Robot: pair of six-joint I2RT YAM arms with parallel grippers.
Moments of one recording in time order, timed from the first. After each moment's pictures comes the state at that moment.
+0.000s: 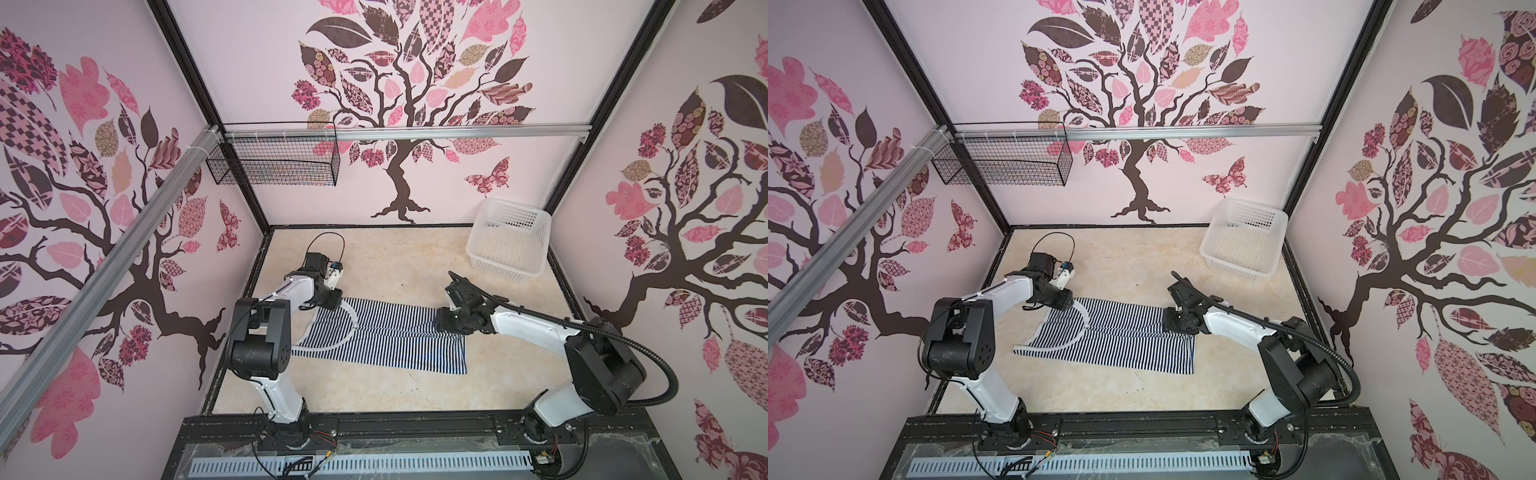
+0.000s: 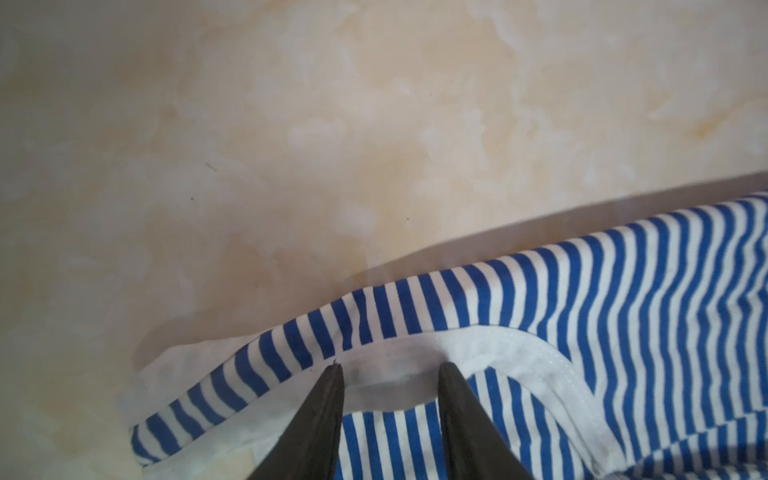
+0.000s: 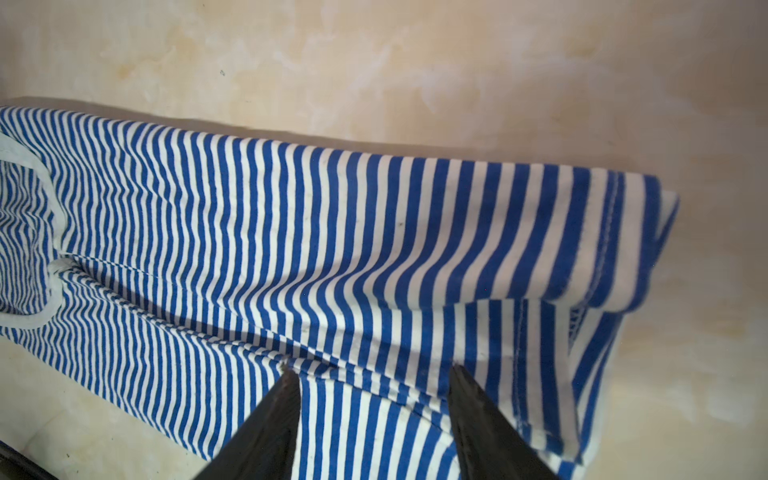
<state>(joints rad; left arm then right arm) -0.07 1.76 1.08 -0.54 0.13 0.27 0.58 1.53 0.86 -0.40 -0.11 0.66</state>
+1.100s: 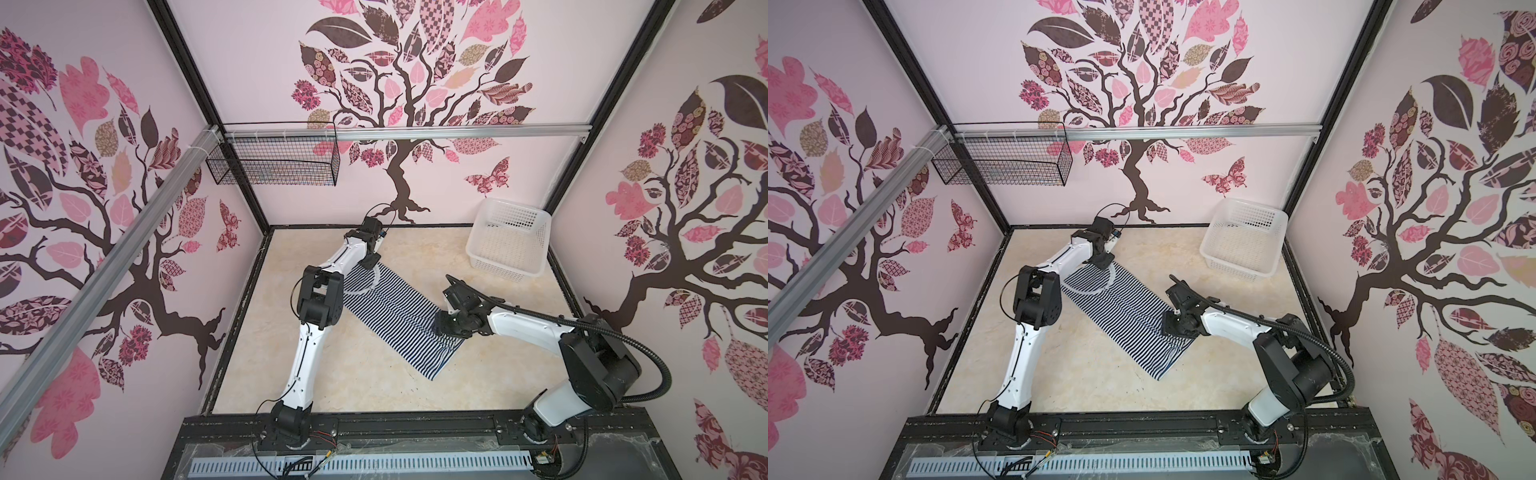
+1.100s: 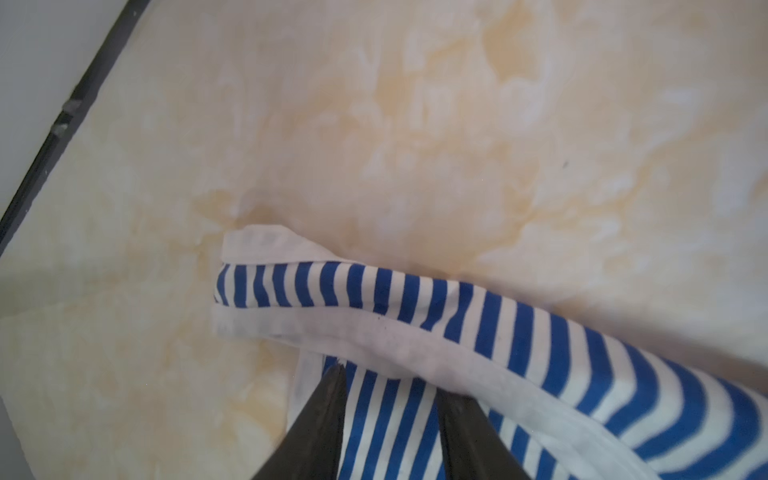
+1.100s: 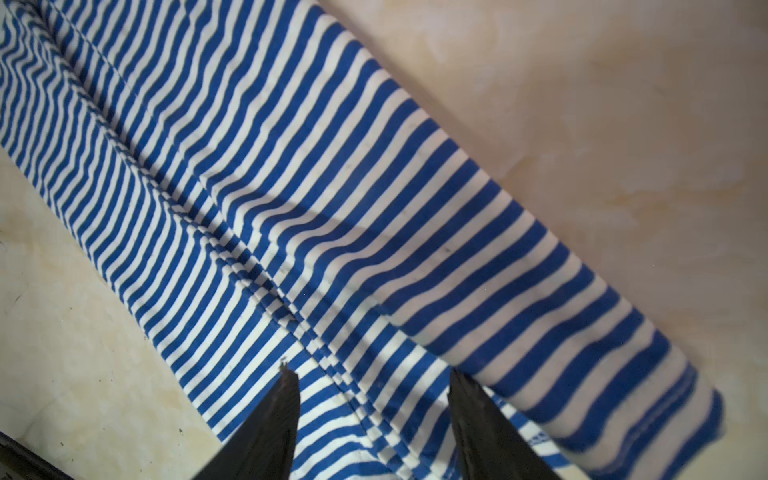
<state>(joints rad) -0.32 2.55 2.27 -0.84 -0.25 0.34 0.60 1.56 0.85 -0.41 -0.13 0.67</state>
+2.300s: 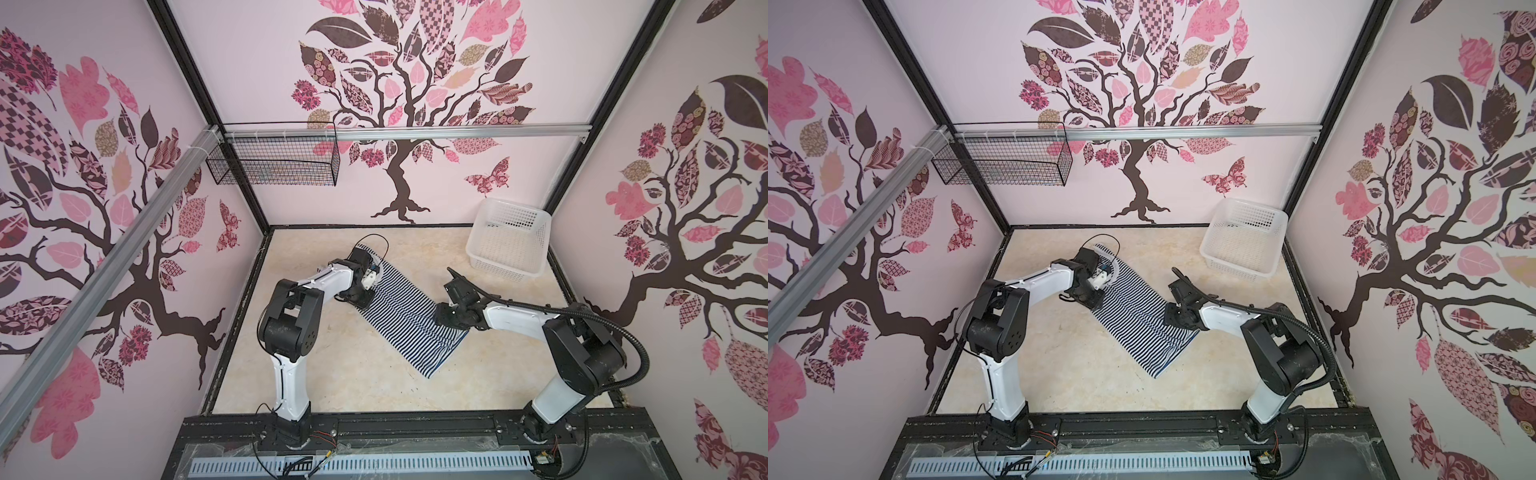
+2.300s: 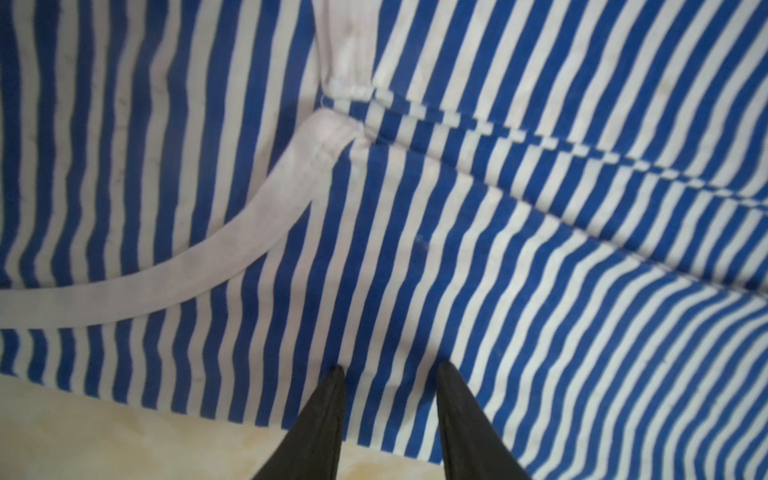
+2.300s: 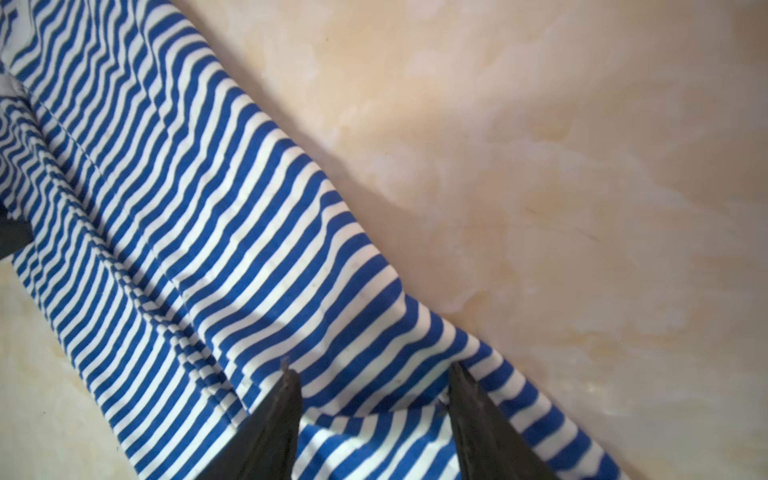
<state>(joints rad) -0.35 2.00 1.38 -0.72 0.05 0.20 0.55 1.66 0.84 -0.23 -0.07 0.69</state>
